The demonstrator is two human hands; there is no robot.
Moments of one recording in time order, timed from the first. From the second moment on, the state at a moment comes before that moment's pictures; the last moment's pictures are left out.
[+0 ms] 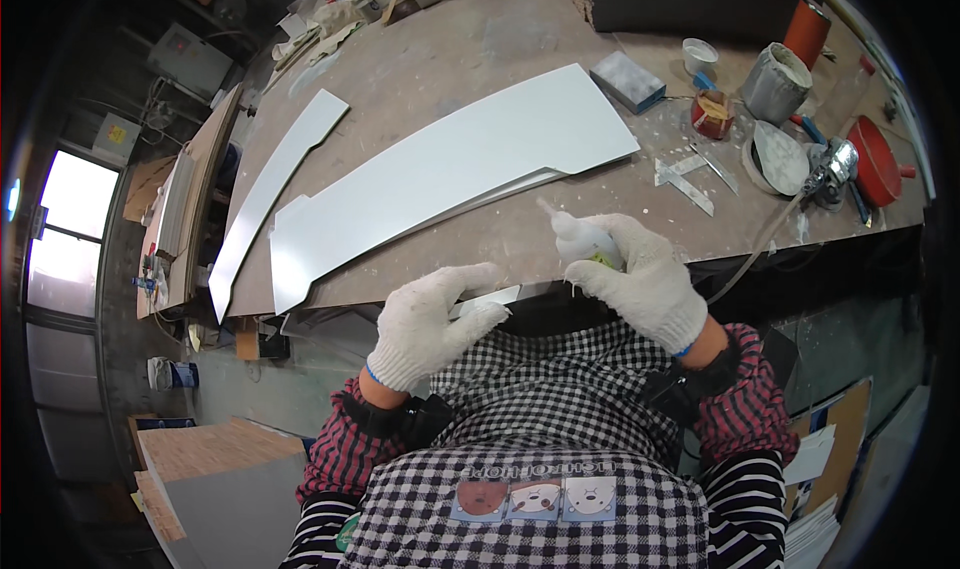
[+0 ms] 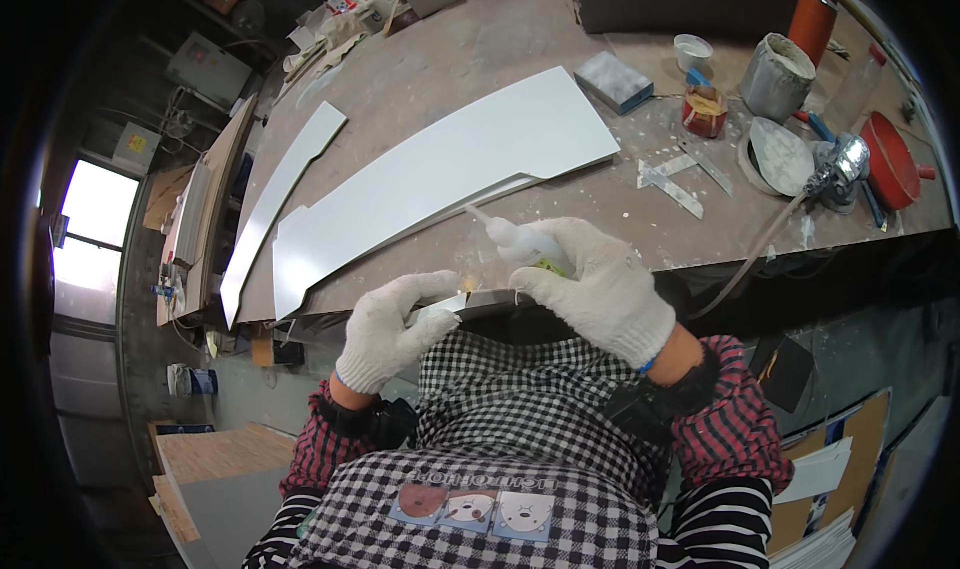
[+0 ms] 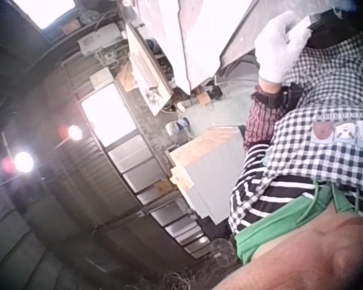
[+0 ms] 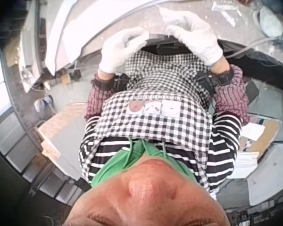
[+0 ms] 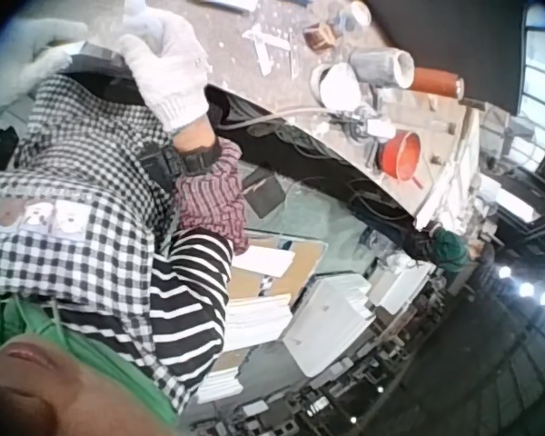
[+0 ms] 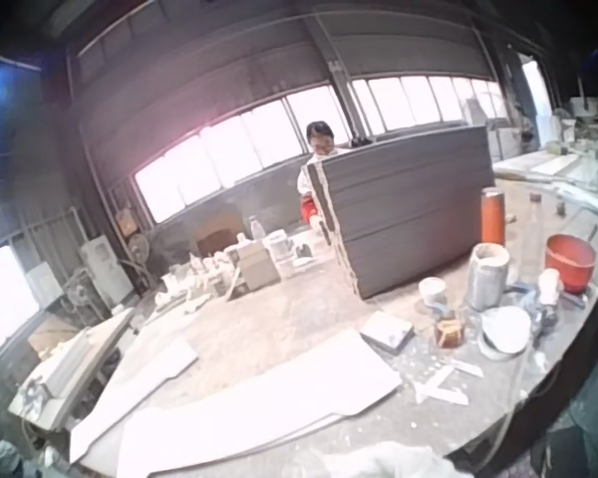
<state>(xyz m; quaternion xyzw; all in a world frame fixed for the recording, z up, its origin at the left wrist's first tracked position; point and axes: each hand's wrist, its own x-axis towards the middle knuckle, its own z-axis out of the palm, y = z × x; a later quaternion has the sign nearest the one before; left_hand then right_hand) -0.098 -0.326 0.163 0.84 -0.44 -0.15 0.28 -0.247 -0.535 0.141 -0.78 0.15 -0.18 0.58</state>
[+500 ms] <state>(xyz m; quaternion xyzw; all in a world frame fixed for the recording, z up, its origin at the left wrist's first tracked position) -0.098 -0.328 0.163 0.85 -0.45 -0.14 0.25 -0.235 -0.505 0.154 -0.71 0.22 -0.19 0.64</state>
